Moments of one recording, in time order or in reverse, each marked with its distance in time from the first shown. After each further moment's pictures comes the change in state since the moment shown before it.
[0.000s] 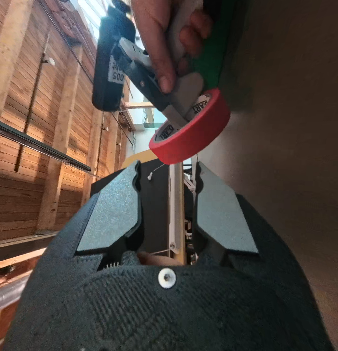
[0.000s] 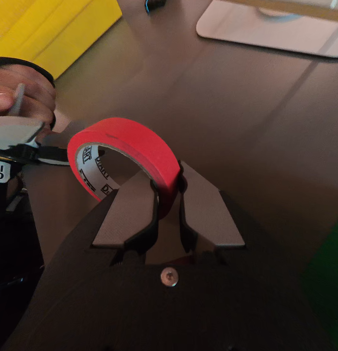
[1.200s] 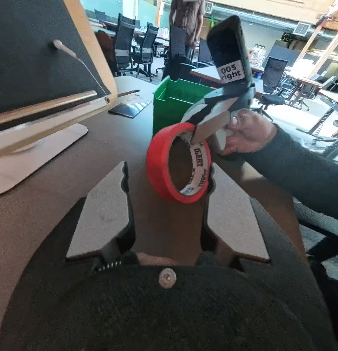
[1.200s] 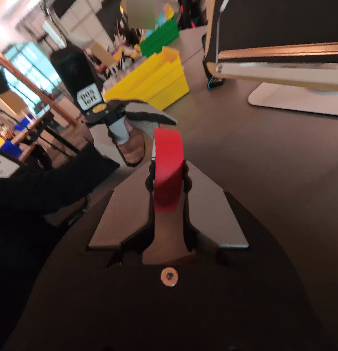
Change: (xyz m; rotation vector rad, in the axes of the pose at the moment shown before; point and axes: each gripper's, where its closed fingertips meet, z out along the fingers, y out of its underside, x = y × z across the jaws) left arm -0.011 0.038 -0.003 0.077 0.453 -1.751; right arm -0.051 -0.045 -0.014 0.269 -0.315 -0.001
